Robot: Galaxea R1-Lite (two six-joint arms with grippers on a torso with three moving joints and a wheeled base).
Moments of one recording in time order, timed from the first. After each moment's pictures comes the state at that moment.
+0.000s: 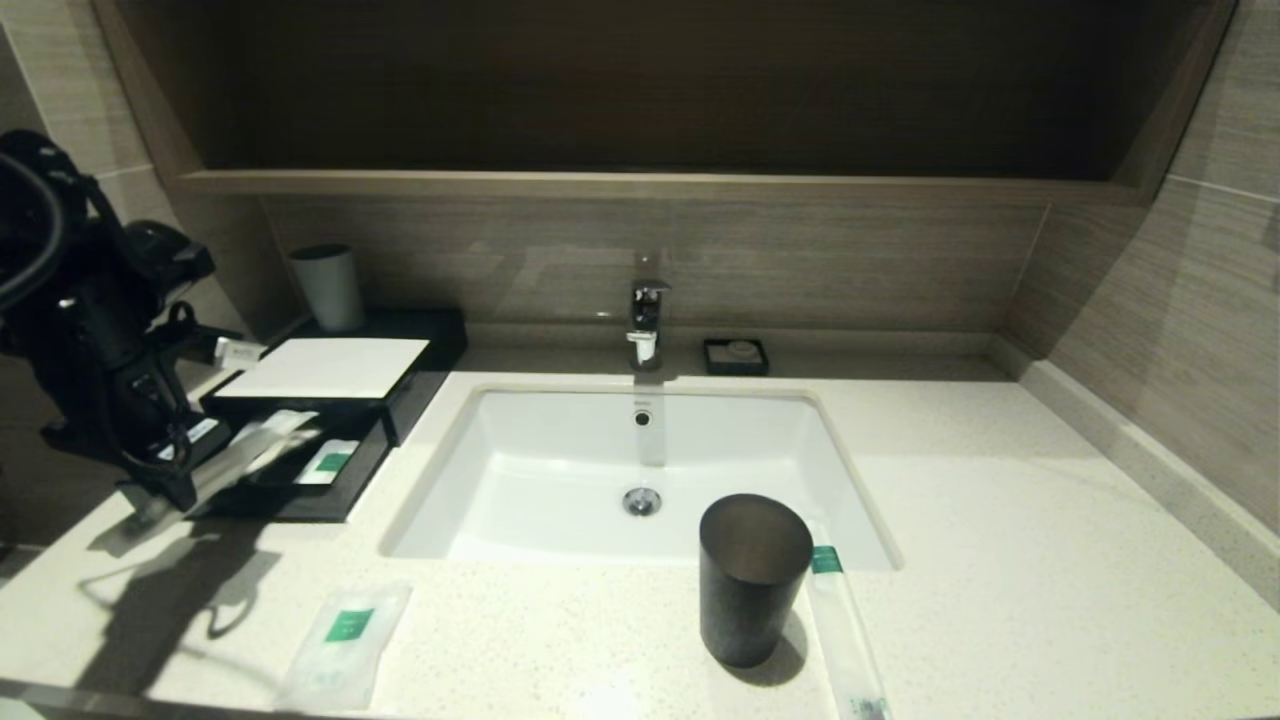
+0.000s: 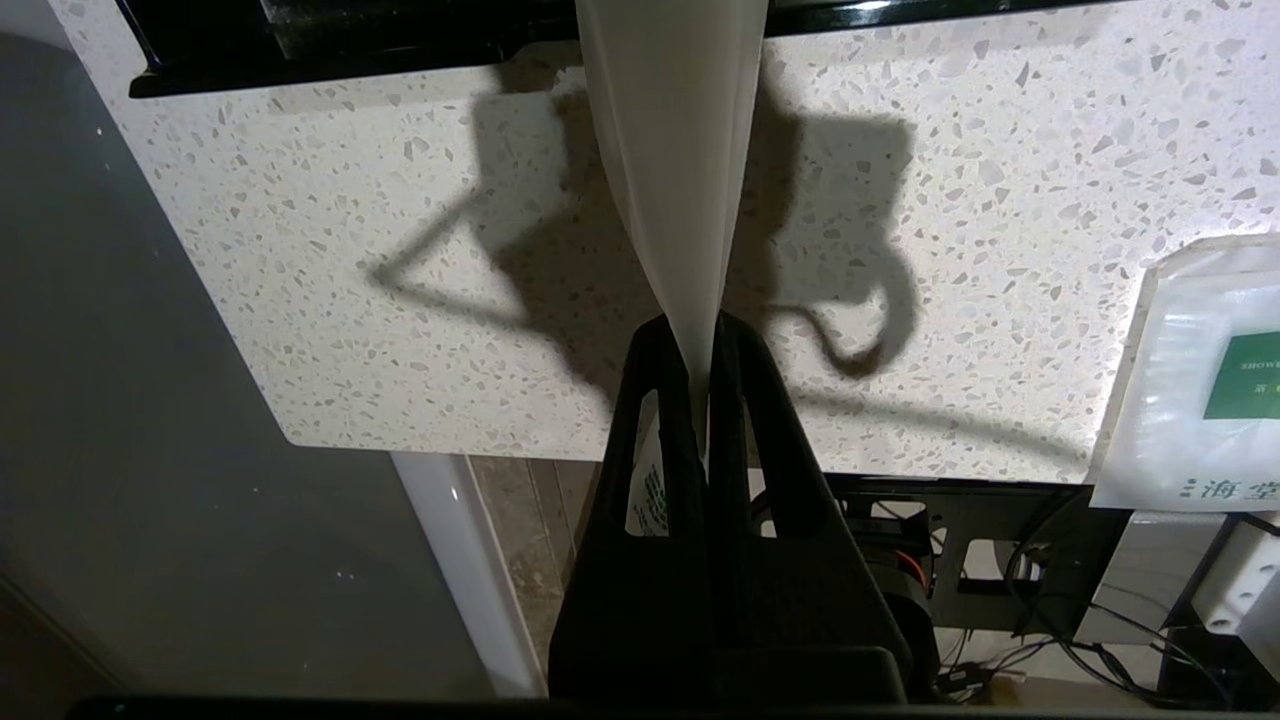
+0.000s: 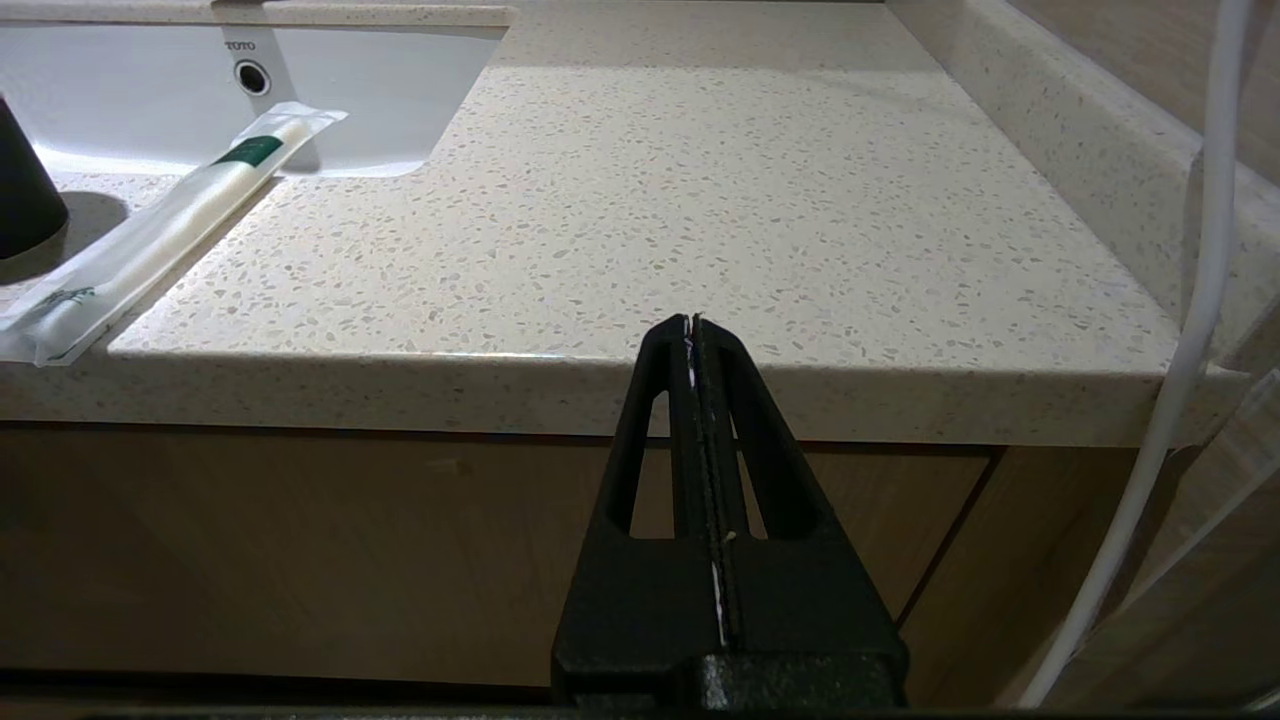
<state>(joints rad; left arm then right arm) 0.16 1.99 -1.92 1.34 0.09 0.33 0.00 0.00 0.00 0.00 0.00 -0.01</state>
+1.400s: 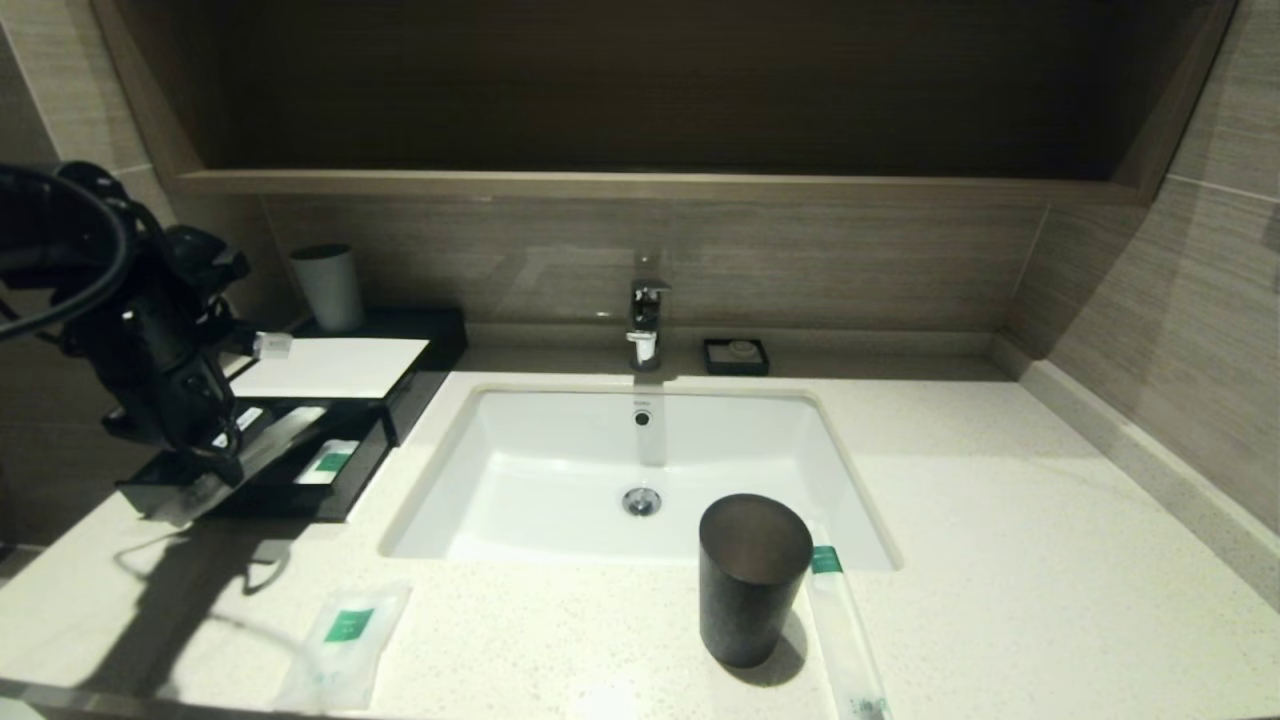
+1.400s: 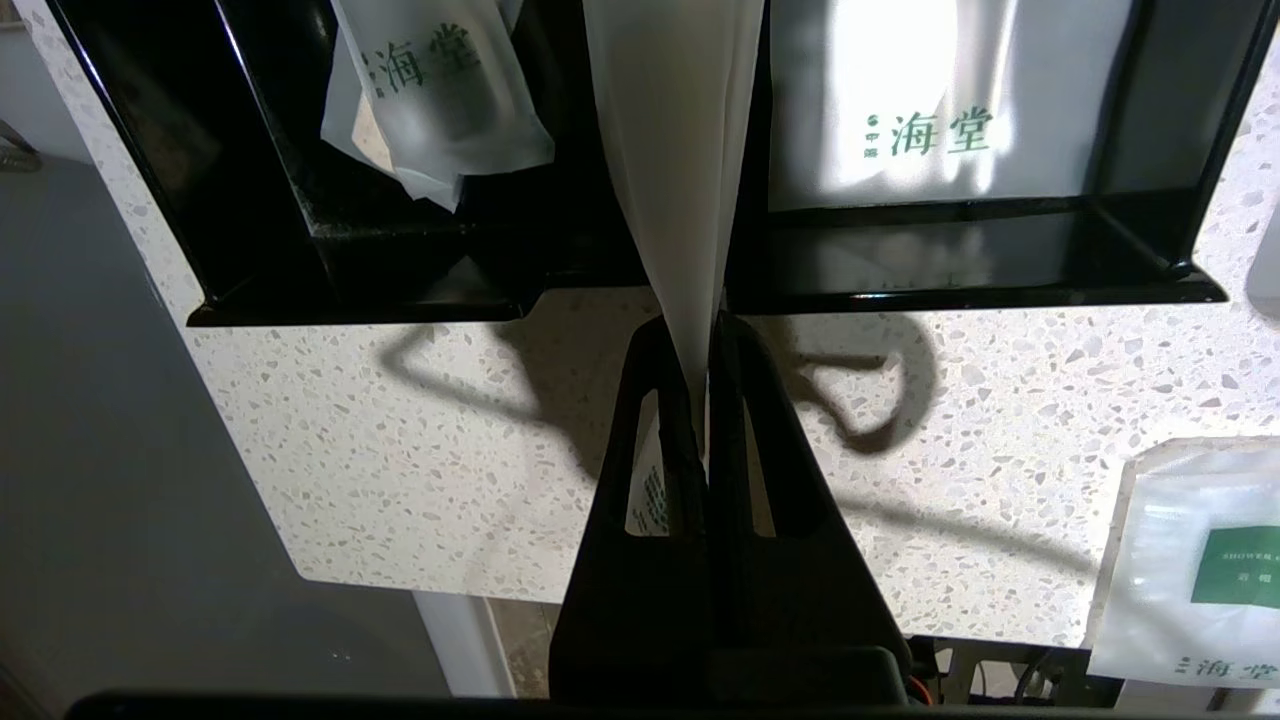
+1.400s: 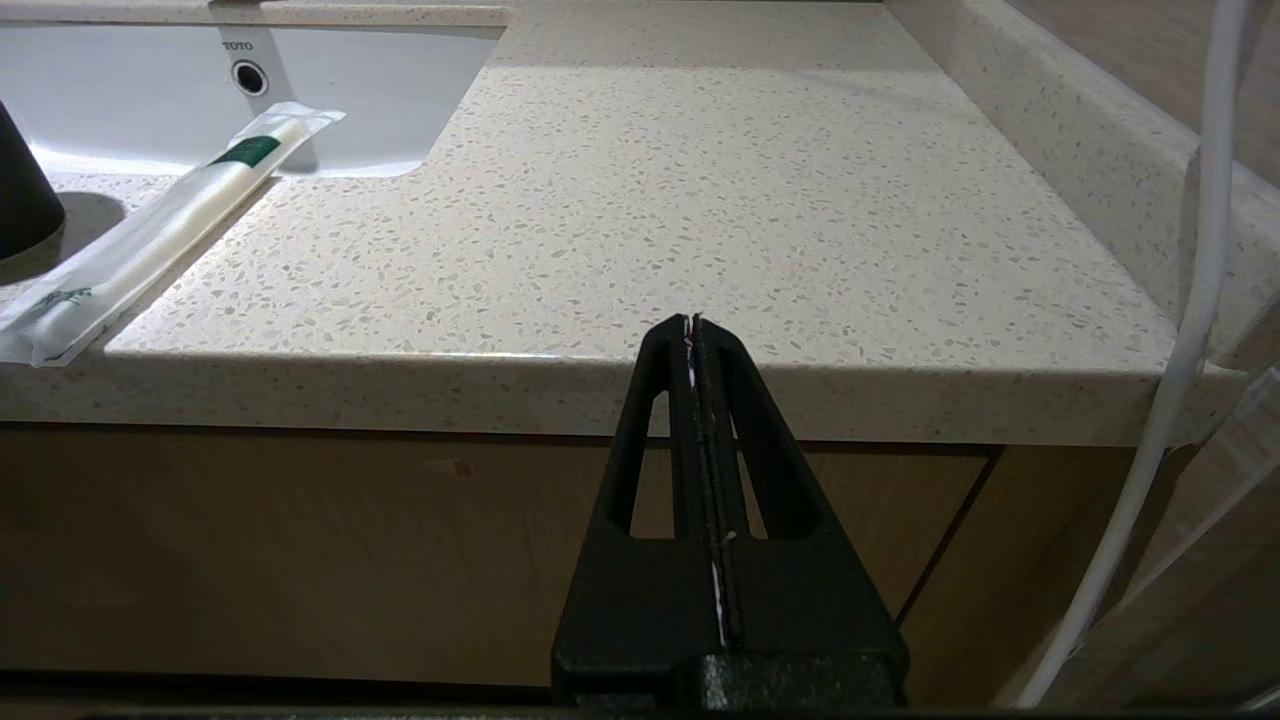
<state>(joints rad) 0.14 2.06 -1.93 1.19 0.07 0.31 0.00 0.00 0.00 0.00 0.00 -0.01</state>
